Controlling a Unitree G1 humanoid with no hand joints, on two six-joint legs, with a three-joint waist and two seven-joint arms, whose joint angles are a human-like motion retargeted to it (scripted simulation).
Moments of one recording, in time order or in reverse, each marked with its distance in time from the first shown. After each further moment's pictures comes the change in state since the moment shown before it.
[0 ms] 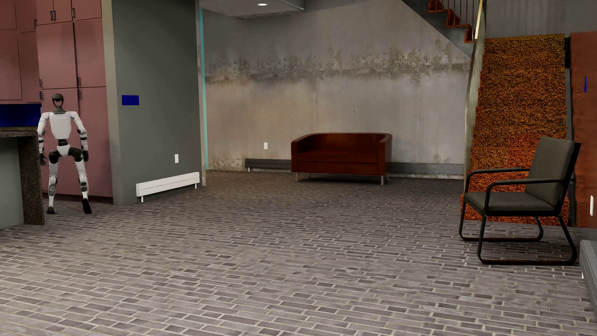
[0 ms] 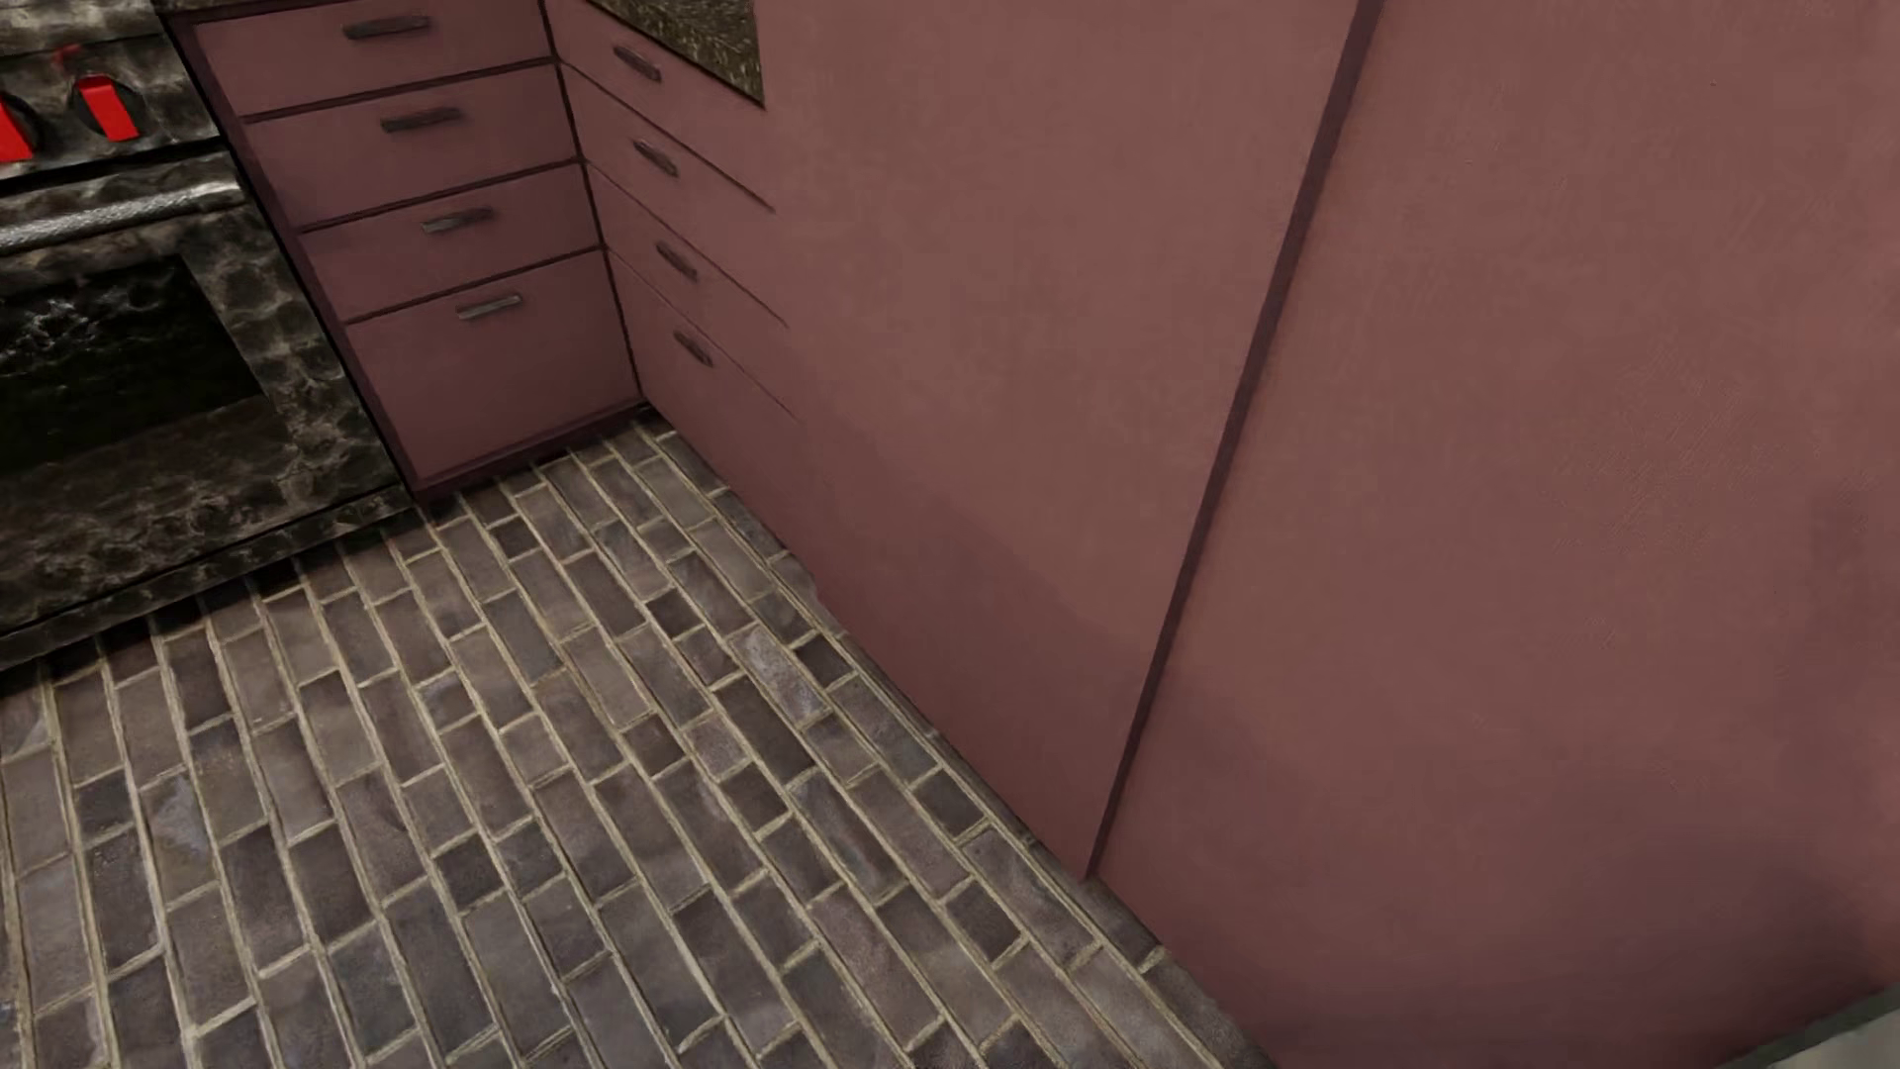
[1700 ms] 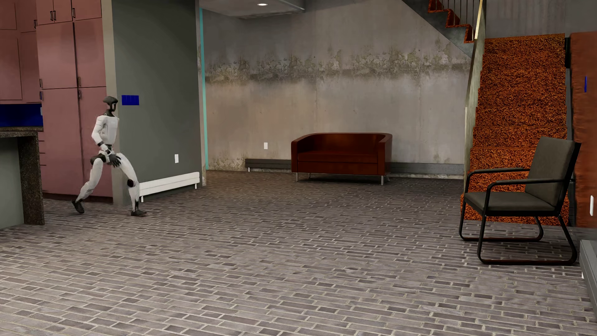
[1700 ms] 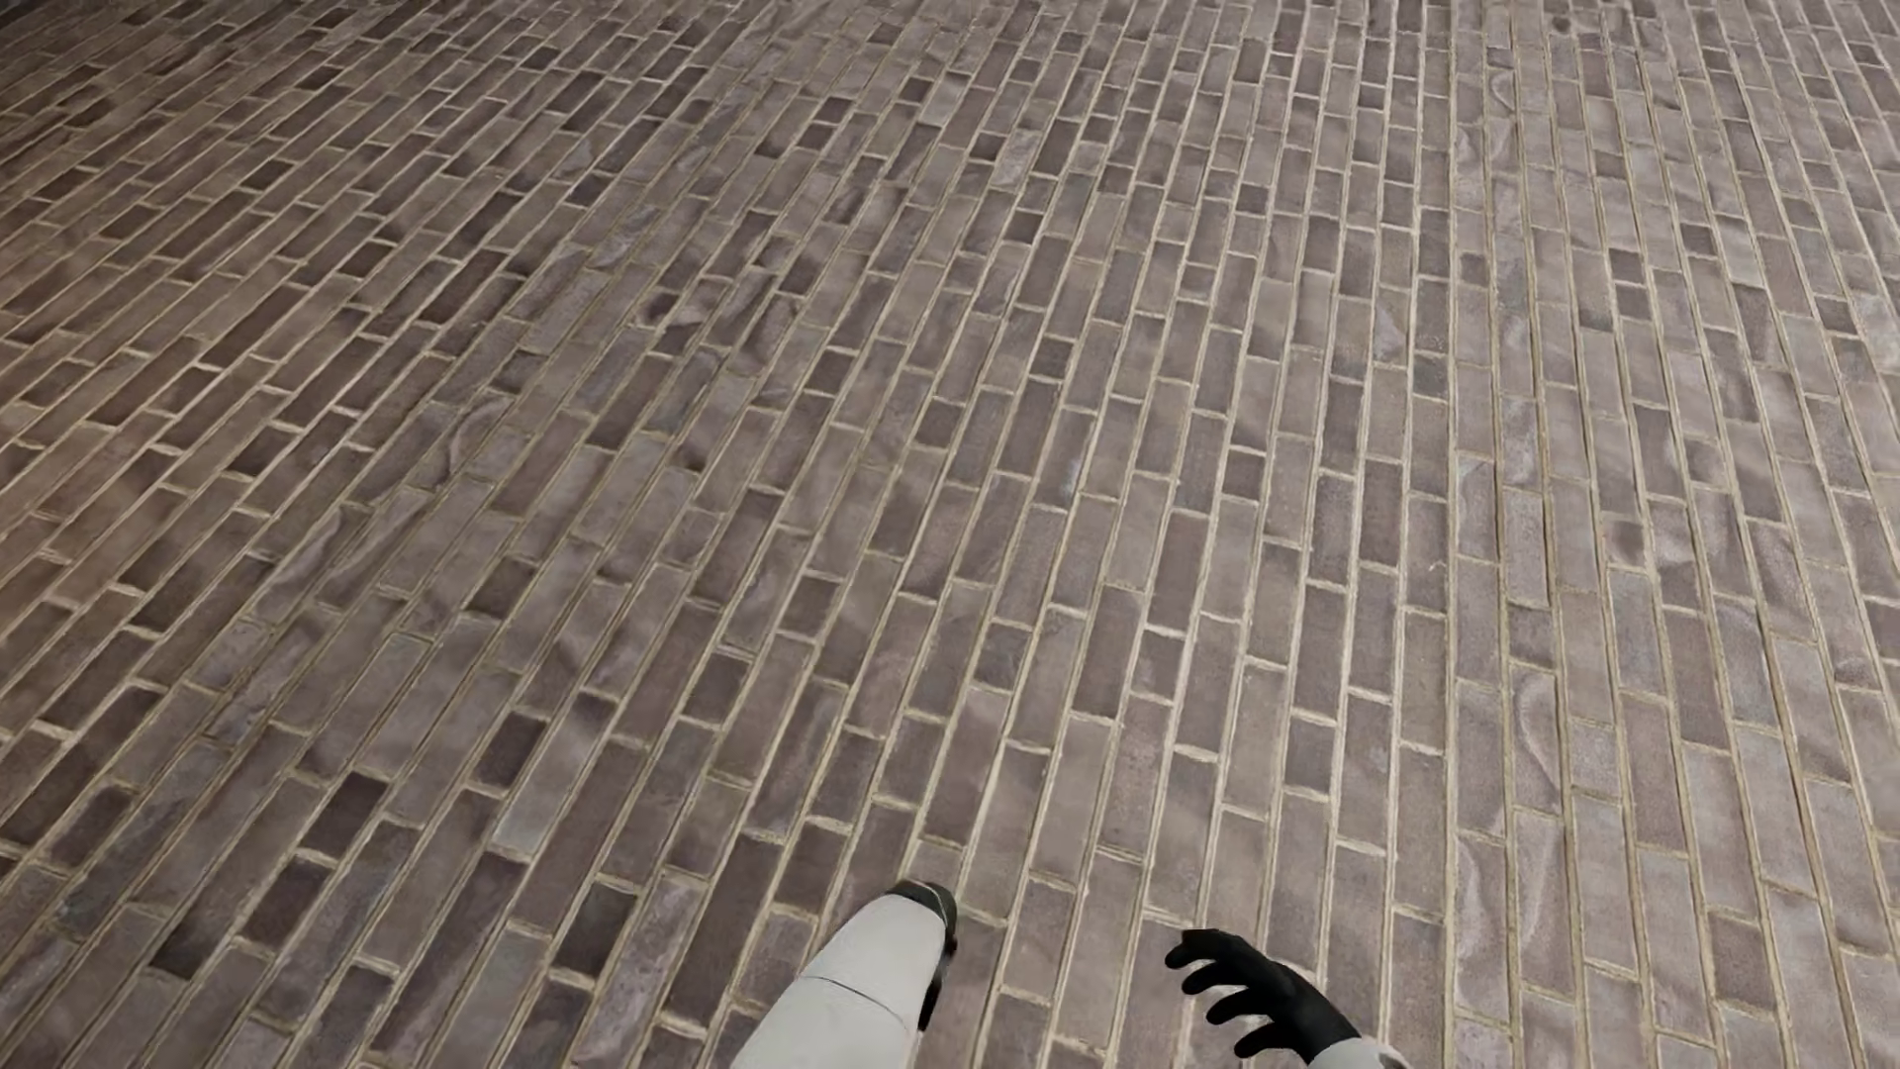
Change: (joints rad) body -0.488 0.464 0.319 -0.109 0.118 -0.074 0.000 0.000 0.045 -0.070 -0.438 0.089 -0.272 -0.047 -0.661 0.070 -0.115 0.000 0.000 -0.026 -0.022 0.216 -0.346 0.000 0.000 0.000 0.000 0.000 0.000
